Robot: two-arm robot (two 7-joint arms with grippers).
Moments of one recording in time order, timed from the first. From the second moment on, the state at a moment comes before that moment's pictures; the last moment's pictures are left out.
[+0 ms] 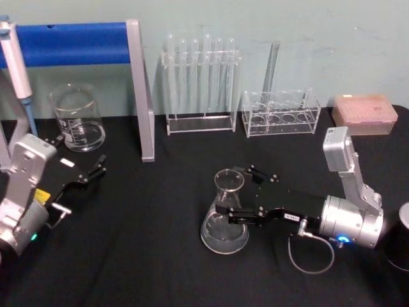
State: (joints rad) left arm -0.20 0.60 0.45 -1.41 -0.25 -0.12 0.03; right arm 0.34 0.52 -0.55 -1.34 0.56 -0.10 0.79
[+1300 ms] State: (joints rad) left arm -0.20 0.60 0.45 -1.41 -0.25 -0.12 0.03; right arm 0.36 0.51 -0.56 -1.32 0.55 -0.09 0.77
